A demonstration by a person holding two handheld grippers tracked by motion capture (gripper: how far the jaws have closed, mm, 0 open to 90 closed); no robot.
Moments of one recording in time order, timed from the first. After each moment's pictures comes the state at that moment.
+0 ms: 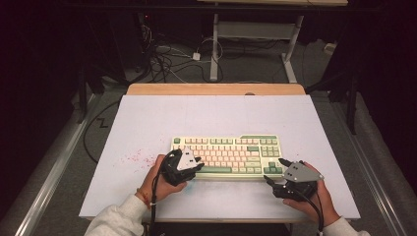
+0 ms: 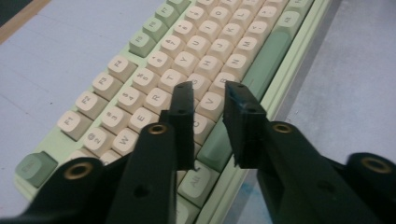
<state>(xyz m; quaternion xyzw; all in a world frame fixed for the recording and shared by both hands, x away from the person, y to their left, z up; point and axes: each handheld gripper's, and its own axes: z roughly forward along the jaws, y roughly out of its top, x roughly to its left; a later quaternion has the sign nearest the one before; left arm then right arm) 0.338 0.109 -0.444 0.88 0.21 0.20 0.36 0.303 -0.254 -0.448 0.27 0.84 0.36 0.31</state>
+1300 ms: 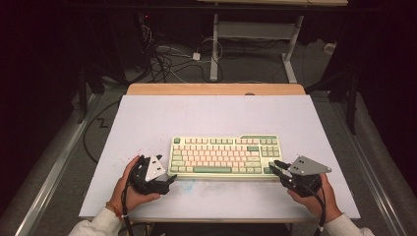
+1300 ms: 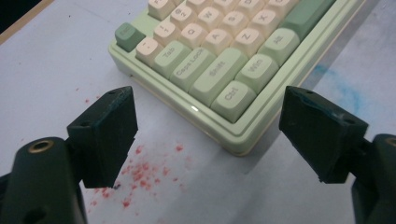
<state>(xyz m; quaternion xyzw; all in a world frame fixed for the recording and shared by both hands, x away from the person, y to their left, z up) 0.314 0.184 -0.469 0.87 0.28 0.26 0.32 0.311 -0.262 -0.435 0.29 0.83 0.38 0.28</state>
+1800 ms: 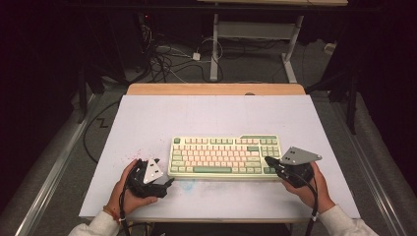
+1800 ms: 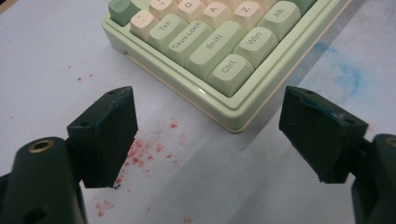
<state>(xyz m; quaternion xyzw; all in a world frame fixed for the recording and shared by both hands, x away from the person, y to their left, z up) 0.310 0.188 -0.475 0.87 0.30 0.24 0.32 0.335 -0.244 -0.427 0.27 0.85 0.38 0.25</state>
